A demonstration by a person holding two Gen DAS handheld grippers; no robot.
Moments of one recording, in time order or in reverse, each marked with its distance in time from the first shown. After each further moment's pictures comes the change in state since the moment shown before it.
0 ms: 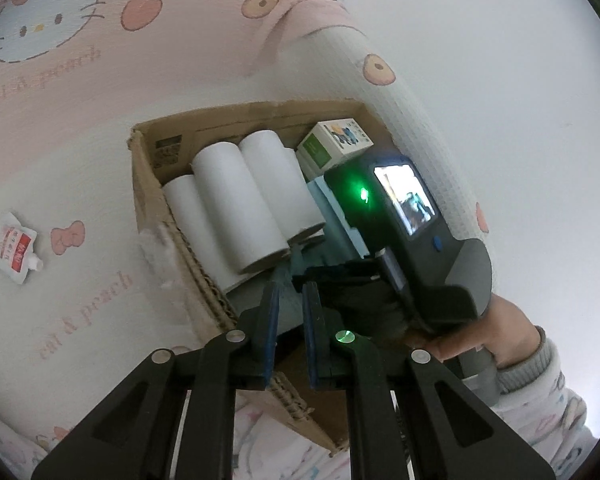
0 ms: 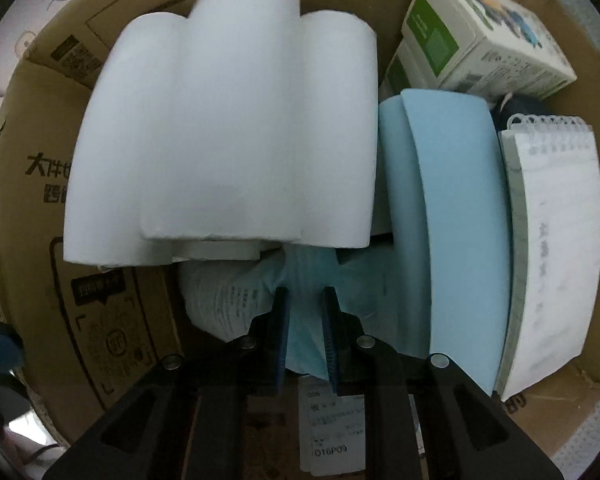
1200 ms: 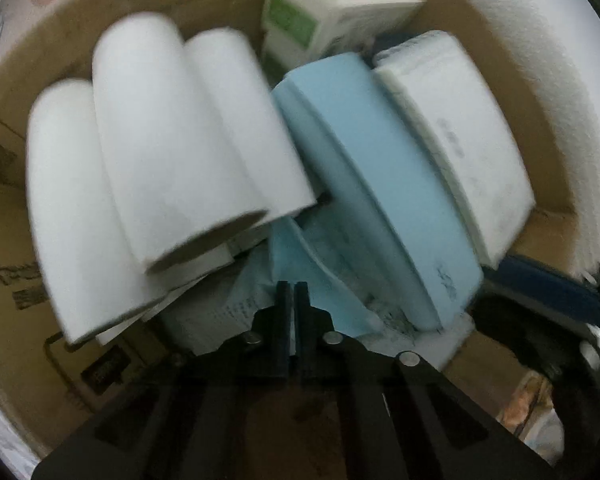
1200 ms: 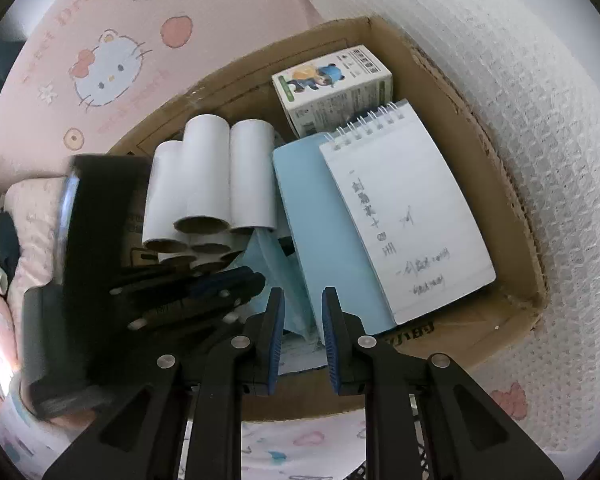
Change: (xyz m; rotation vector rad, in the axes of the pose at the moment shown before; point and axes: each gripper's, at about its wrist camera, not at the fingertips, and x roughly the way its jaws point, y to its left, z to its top) left arm 0.155 -0.048 0.012 0.040 0.367 0.325; right arm -0.083 -0.076 -0.070 0.255 -0.289 0.244
